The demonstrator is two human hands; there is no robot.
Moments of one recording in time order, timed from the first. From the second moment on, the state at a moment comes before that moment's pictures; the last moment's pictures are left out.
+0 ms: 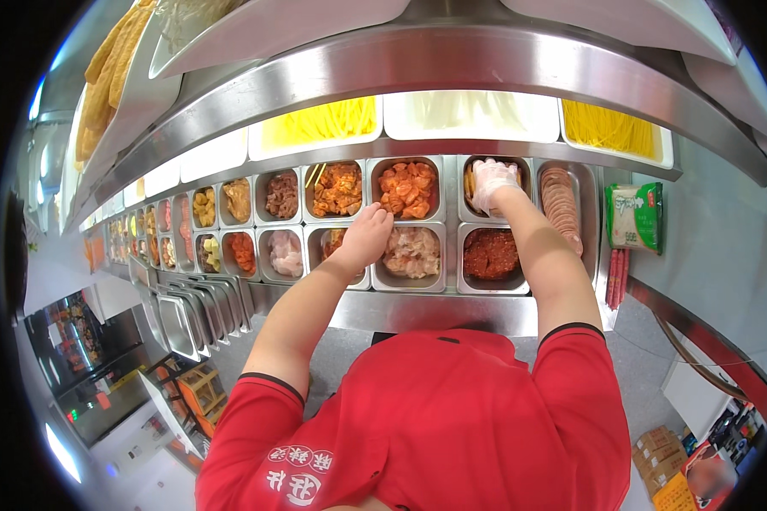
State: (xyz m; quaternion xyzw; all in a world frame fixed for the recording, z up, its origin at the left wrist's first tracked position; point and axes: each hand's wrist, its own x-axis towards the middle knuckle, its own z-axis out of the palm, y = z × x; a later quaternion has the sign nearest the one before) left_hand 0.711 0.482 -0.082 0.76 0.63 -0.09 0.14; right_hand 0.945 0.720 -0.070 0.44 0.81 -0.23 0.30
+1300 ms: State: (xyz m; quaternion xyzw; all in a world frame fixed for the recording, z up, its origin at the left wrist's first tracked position) left_hand 0.707 0.480 -0.084 0.77 0.62 -0.07 0.13; right_hand 0.962 0.732 -0.050 0.38 0.83 -0.23 0.32
